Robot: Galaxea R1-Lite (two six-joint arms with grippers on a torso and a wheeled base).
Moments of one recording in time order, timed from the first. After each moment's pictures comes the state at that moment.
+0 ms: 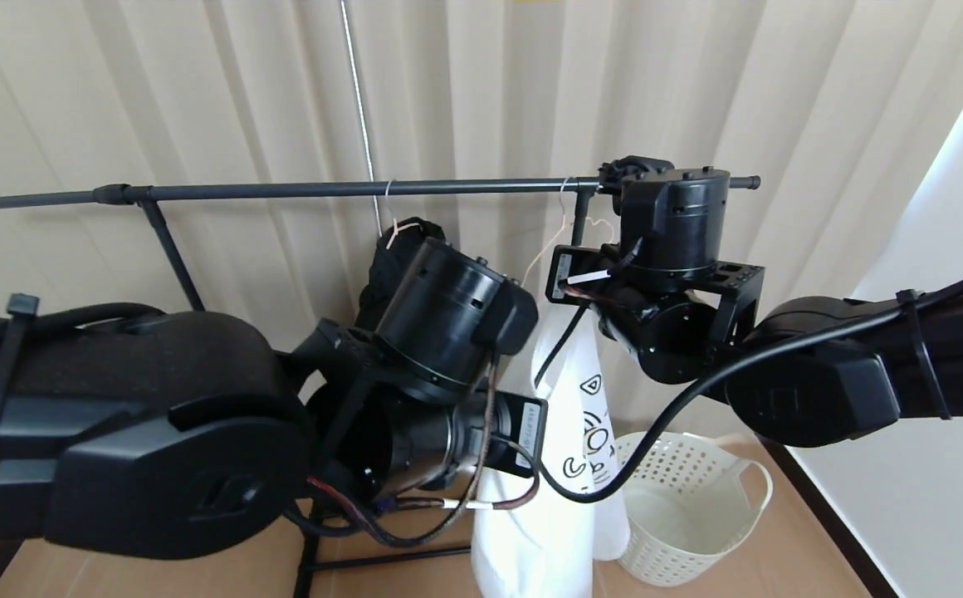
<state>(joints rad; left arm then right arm) -0.92 1.80 -1.23 0.11 0.26 -0.38 0.73 1.95 -1.29 -0.47 -0.66 0.31</state>
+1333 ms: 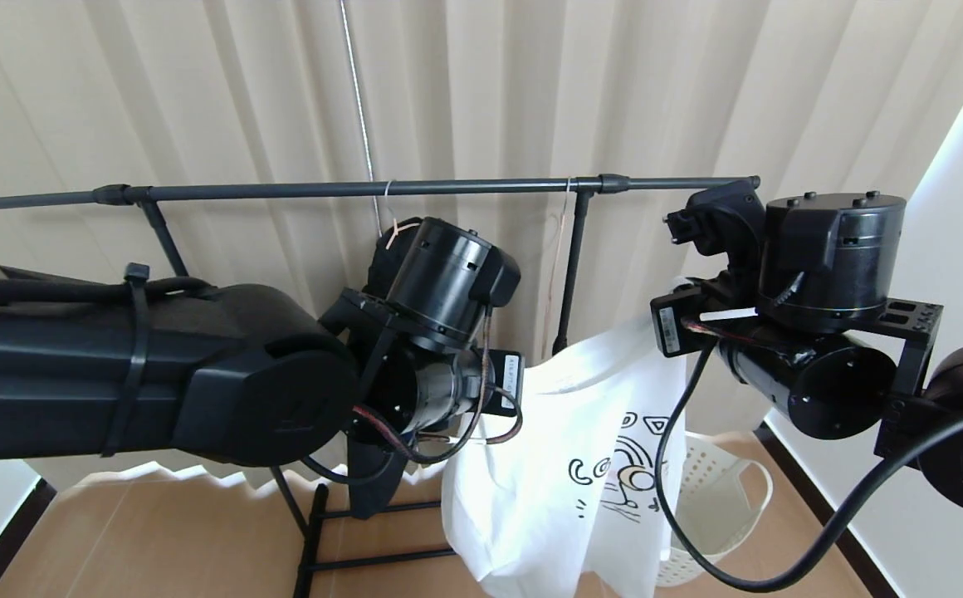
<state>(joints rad) -0.81 1.90 -1.32 0.08 0.32 -0.36 0.64 1.69 -0.95 -0.49 -0.71 -0.10</state>
